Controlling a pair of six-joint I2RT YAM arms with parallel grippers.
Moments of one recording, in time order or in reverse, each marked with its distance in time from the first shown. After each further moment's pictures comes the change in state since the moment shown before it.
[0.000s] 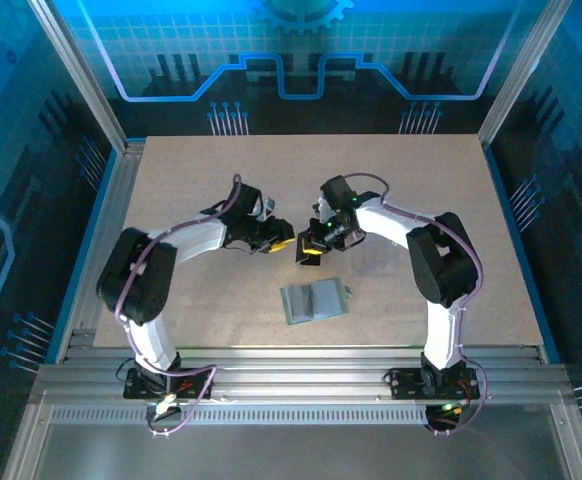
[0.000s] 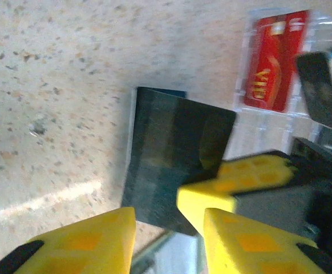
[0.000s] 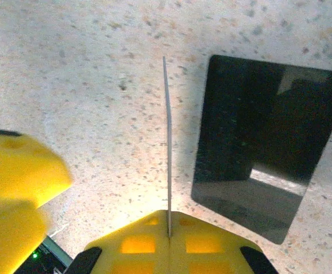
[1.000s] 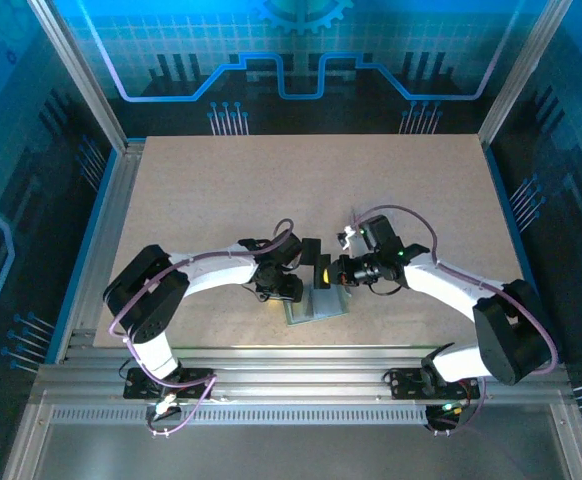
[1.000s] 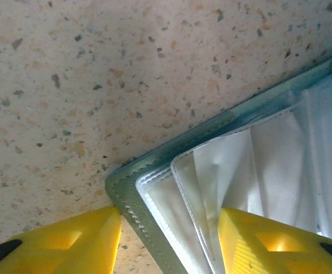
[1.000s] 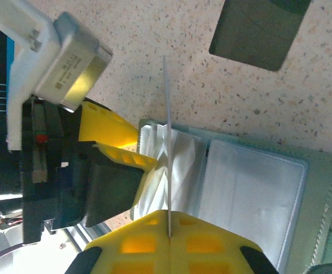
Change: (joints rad) left arm -0.377 -0.024 -0.063 -0.356 -0.439 0.173; right arm -0.008 -0.569 -0.634 0.296 -0.060 -0.097
